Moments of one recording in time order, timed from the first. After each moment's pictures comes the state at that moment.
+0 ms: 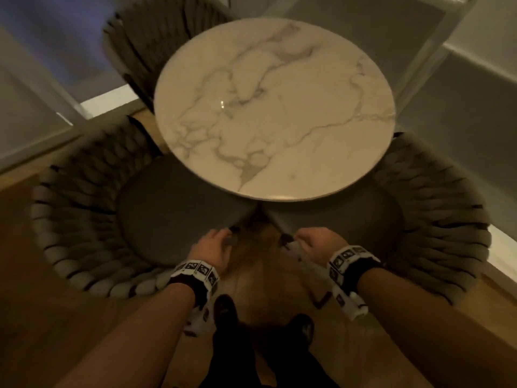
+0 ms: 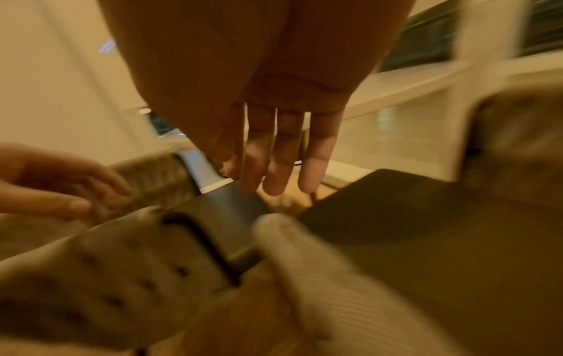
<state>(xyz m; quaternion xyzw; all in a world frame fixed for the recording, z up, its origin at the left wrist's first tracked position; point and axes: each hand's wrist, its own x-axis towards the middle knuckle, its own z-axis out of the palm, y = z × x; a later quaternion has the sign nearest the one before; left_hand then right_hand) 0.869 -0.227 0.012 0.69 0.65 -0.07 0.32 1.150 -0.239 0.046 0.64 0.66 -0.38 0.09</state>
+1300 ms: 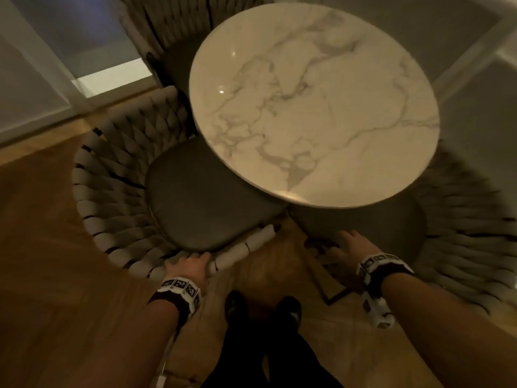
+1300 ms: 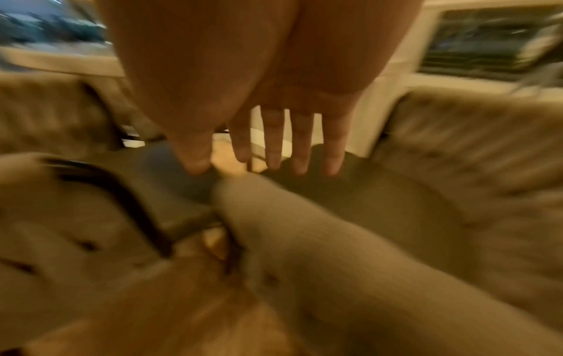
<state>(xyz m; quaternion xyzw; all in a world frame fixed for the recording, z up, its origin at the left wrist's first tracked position) 0.716 -0.210 -0.029 0.67 0.60 -0.30 0.31 1.109 -0.213 0.007 0.74 0.55 -0.34 0.18</state>
